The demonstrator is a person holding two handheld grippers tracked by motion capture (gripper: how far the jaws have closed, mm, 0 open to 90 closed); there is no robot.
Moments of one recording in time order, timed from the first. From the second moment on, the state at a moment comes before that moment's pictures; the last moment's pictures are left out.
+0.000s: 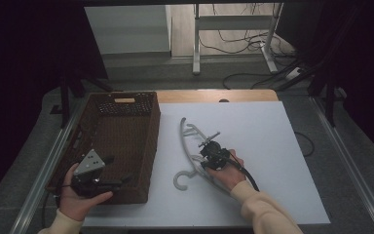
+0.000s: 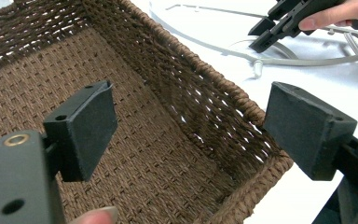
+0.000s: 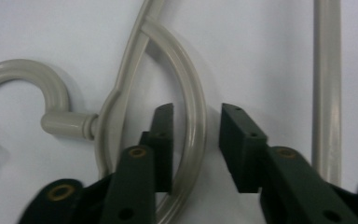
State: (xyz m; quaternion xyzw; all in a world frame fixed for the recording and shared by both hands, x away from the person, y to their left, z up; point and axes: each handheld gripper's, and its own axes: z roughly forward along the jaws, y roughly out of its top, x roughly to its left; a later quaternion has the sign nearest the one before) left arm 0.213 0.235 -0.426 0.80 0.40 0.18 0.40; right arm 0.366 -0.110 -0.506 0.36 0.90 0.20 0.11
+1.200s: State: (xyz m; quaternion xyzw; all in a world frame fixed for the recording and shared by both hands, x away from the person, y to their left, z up) left arm 0.215 0.228 -0.427 0.80 0.41 0.18 0.40; right arm 0.366 -0.153 -0.424 0.43 0.82 0.38 0.05
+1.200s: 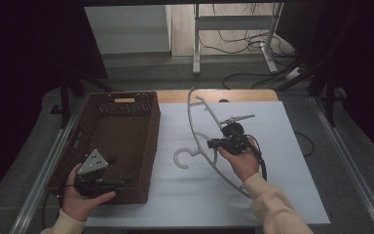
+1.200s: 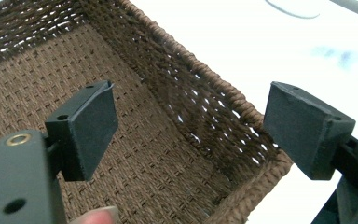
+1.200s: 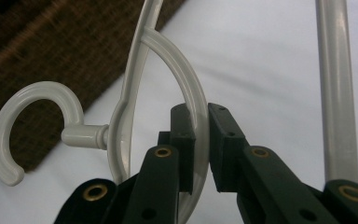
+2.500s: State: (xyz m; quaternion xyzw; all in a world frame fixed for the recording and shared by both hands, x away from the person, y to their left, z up) left arm 0.231 0.138 -0.427 0.84 0.33 0.10 0.43; right arm 0.360 -0.169 -0.405 0.45 0.74 0.50 -0.01
